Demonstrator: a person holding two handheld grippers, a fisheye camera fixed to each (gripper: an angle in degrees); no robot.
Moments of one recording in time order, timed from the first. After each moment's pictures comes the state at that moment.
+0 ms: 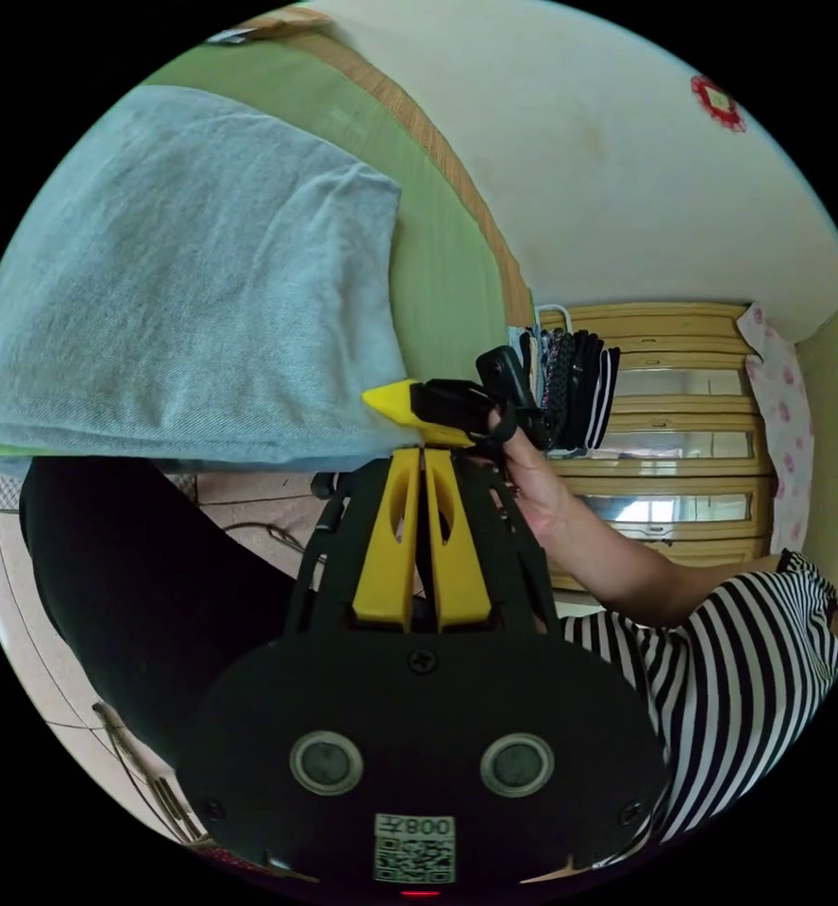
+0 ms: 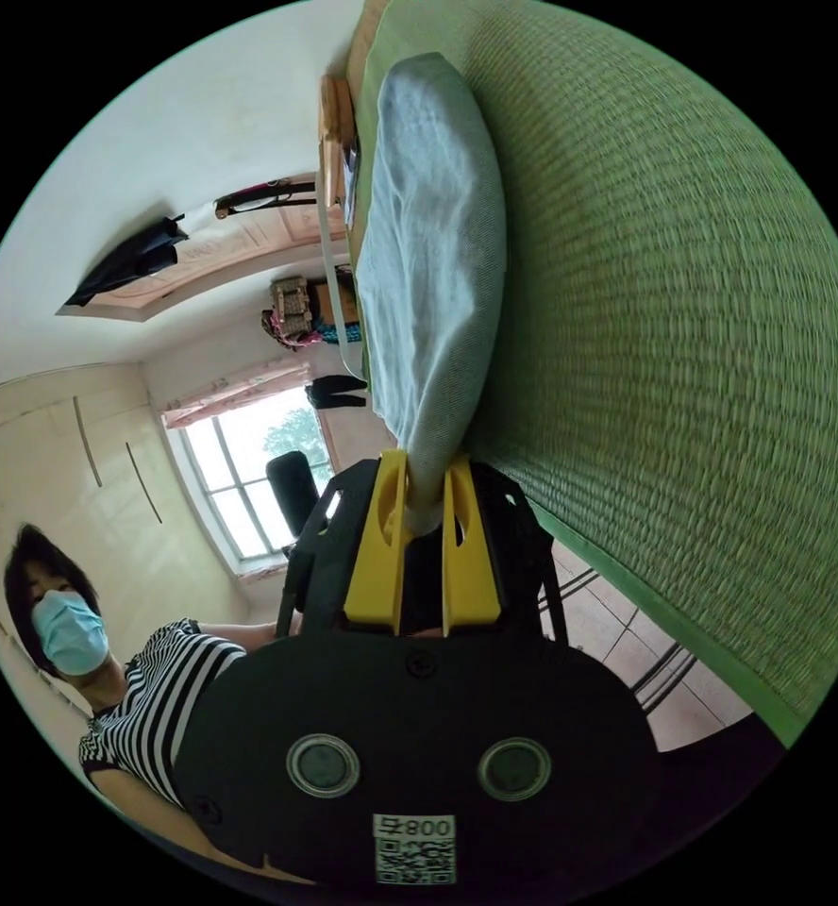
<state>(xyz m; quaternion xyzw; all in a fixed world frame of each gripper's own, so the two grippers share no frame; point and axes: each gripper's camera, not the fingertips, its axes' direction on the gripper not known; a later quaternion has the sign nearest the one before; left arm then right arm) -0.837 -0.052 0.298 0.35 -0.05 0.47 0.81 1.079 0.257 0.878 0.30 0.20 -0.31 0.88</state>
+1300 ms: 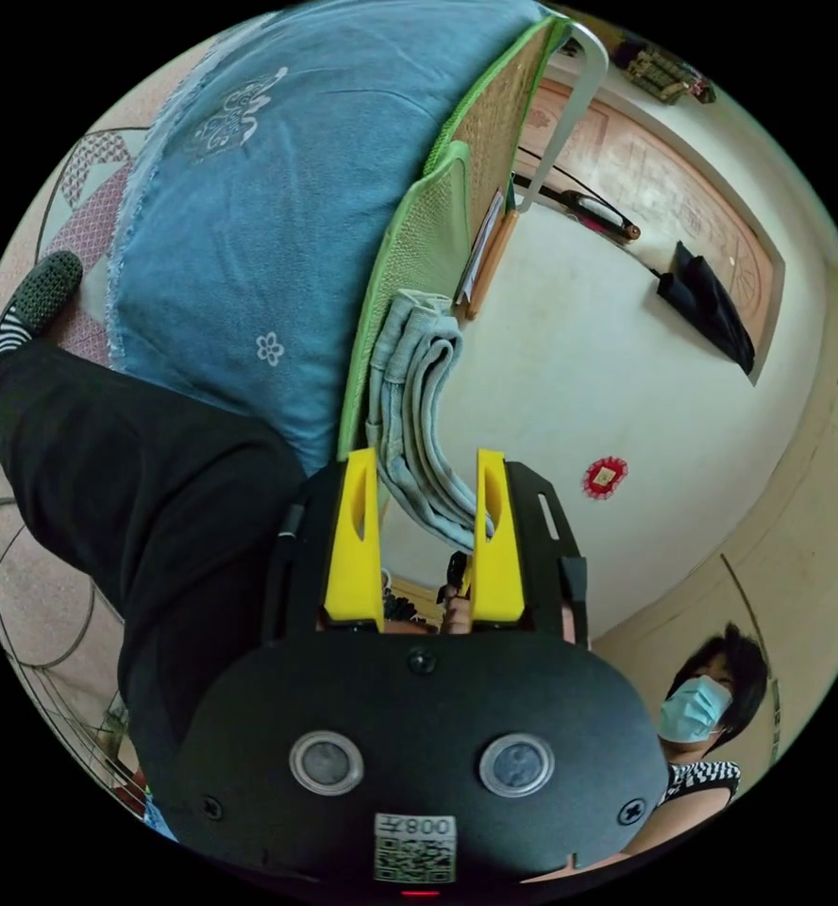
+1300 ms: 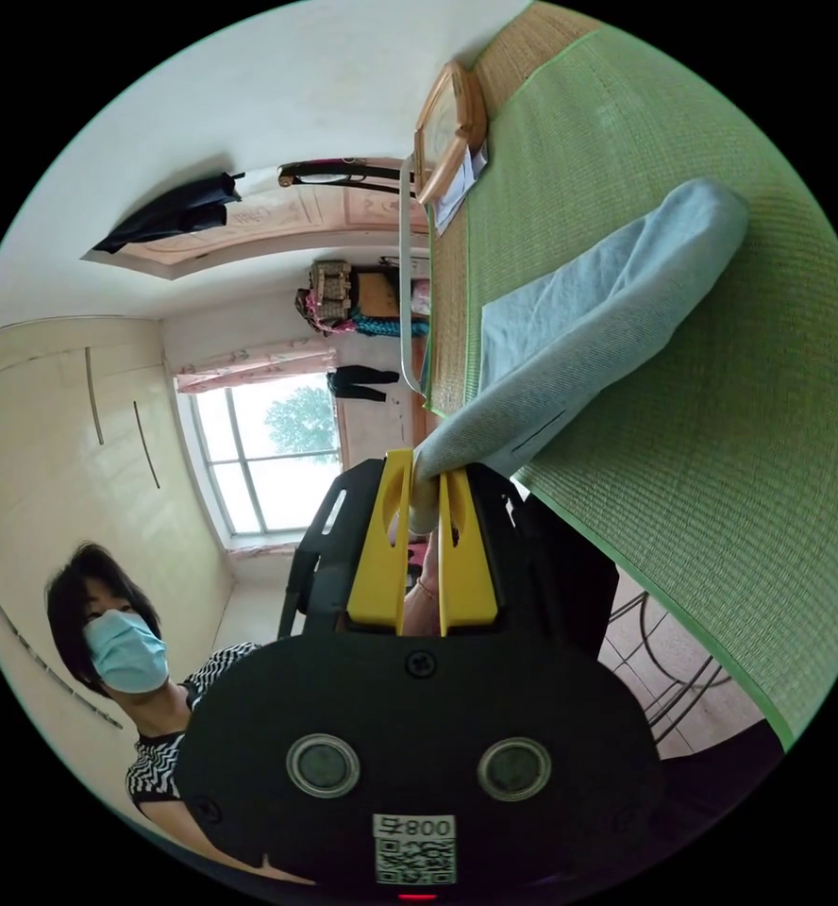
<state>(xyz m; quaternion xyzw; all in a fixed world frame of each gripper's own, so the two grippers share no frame) -1.143 -0.023 0.086 0.47 0.49 0.29 0.67 0.934 0.273 0.968 0.28 0.23 -0.37 0.85</state>
